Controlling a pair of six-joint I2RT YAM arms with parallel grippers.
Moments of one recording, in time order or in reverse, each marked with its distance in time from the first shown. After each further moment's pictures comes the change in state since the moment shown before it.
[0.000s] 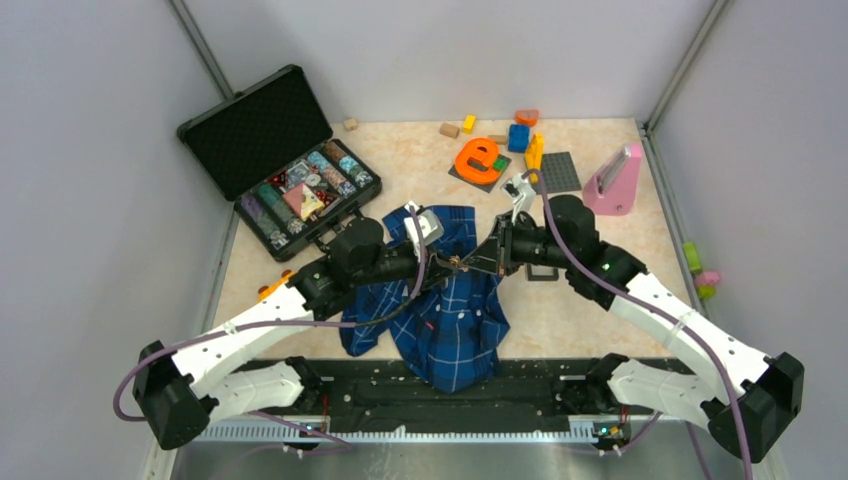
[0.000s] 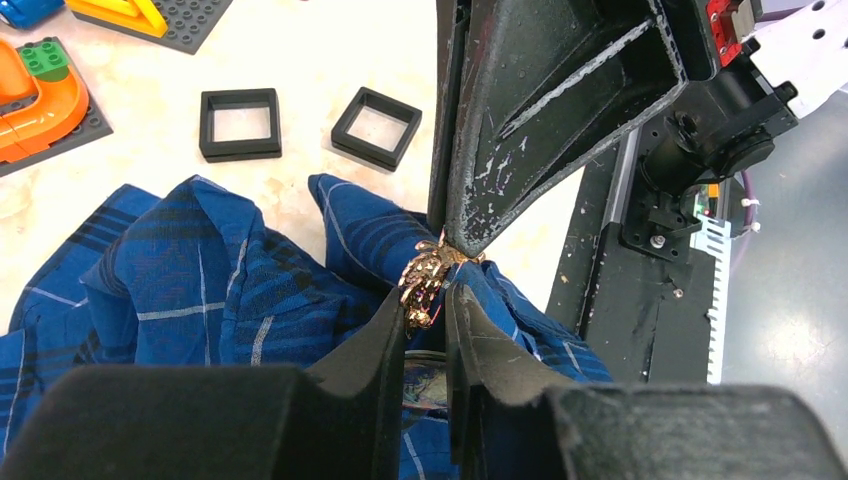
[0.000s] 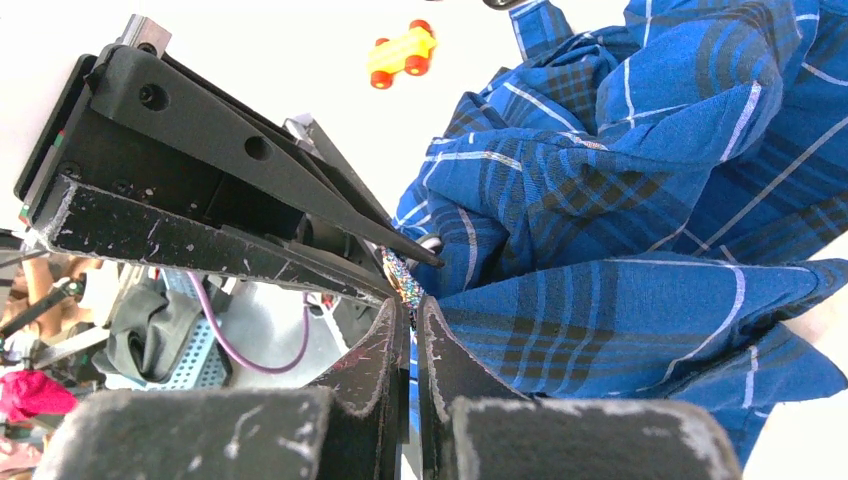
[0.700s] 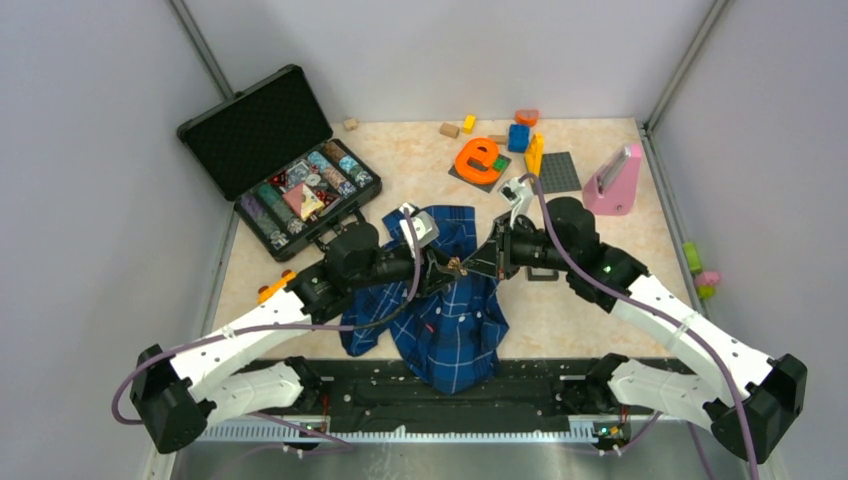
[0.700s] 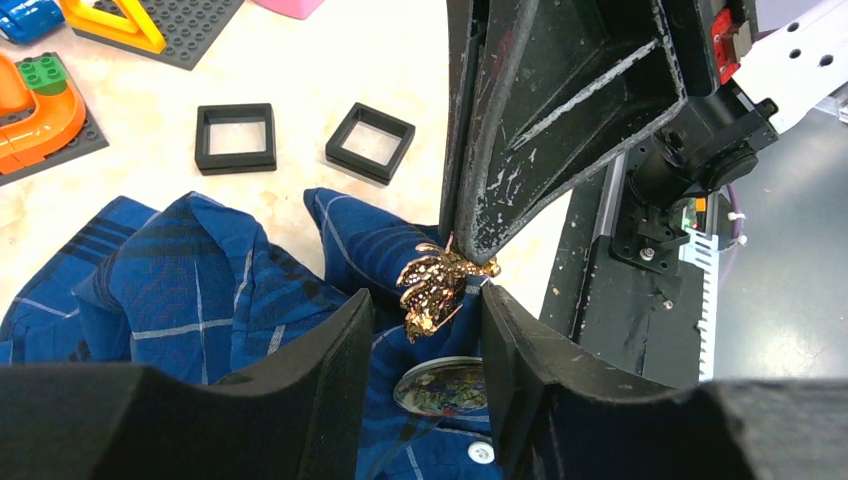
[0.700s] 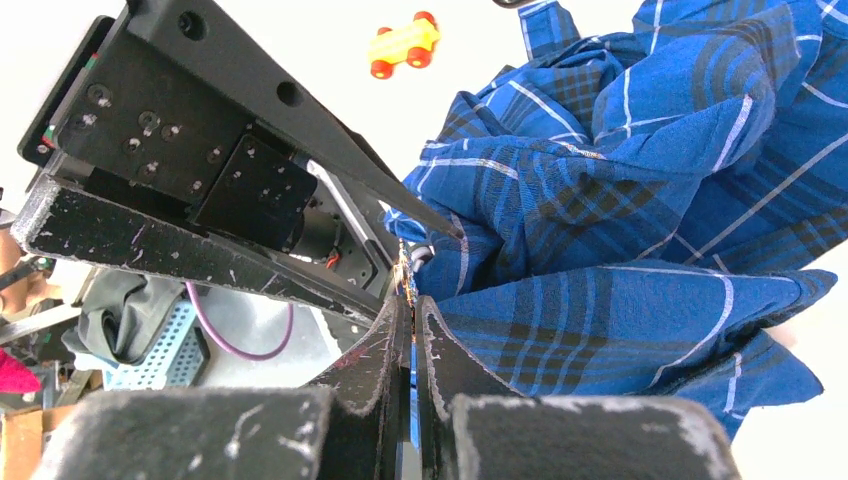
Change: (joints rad) left arm 0.005 -0.036 -0.050 0.069 0.007 -0.035; right arm 0.015 -0.012 0.003 -0.013 0.012 -0.057
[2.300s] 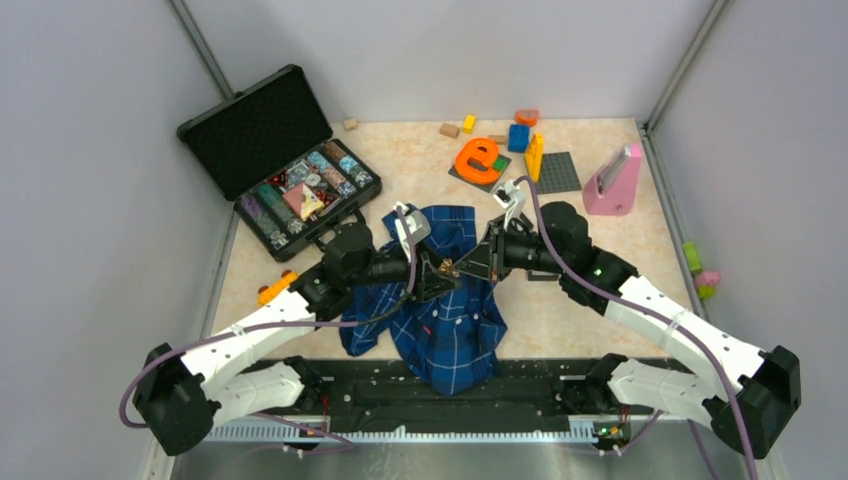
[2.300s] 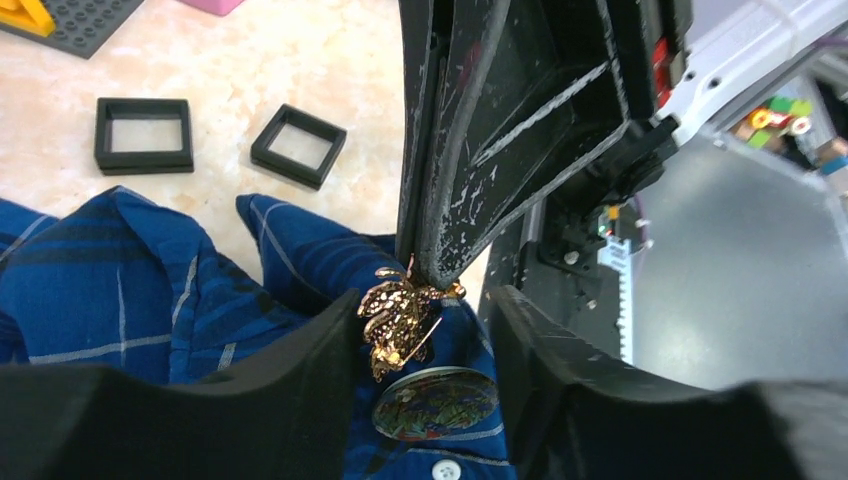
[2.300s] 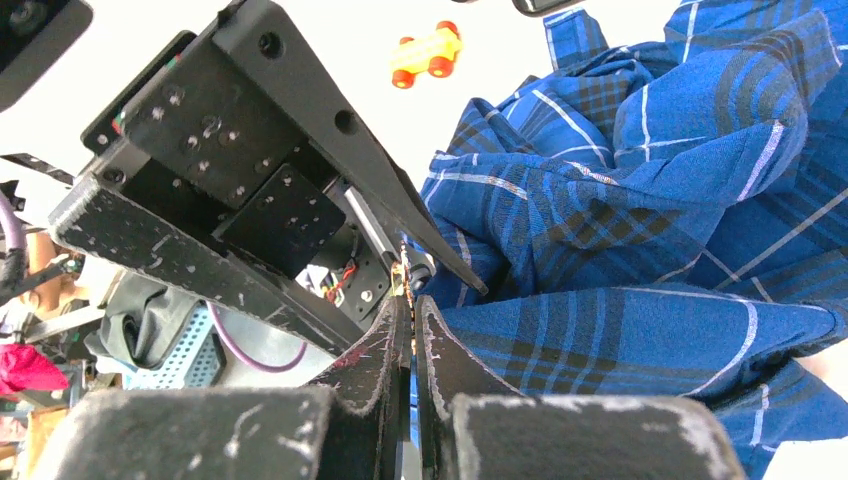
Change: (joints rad) left arm 0.078 0.020 -0.089 0.180 0.214 -0.161; right arm 0.026 0.020 -0.053 0.126 -0.005 0.051
